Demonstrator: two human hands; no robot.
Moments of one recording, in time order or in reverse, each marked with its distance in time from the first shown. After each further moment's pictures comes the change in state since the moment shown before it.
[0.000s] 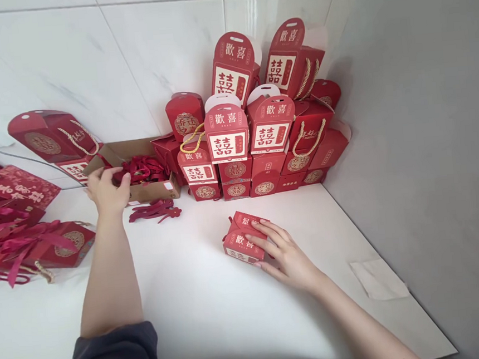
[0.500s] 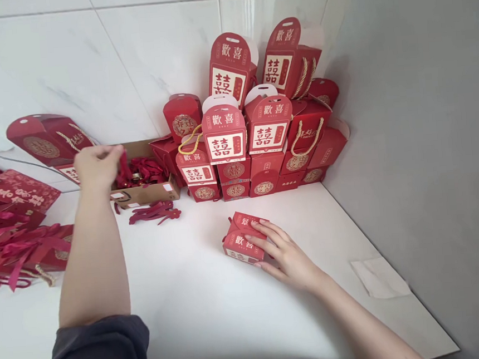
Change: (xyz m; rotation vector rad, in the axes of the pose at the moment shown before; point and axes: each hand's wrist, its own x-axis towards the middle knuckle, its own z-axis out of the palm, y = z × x) left_hand 0.060 0.045 -0.016 -0.129 0.199 -0.093; right_hand 0.000 0.002 0.000 0.007 -0.006 -0.006
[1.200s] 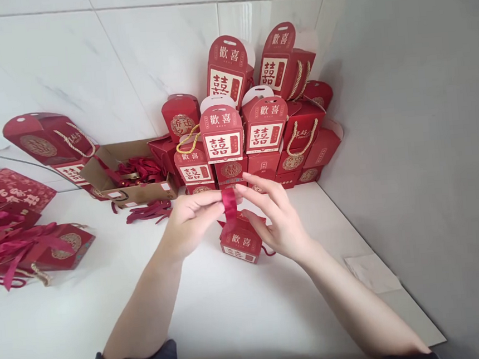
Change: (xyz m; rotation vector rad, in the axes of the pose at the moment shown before) left_hand -0.193 0.157 -0.022 -0.837 -0.852 0.000; right_hand 0.076 -0.038 -0.065 0.041 0.422 -0.100
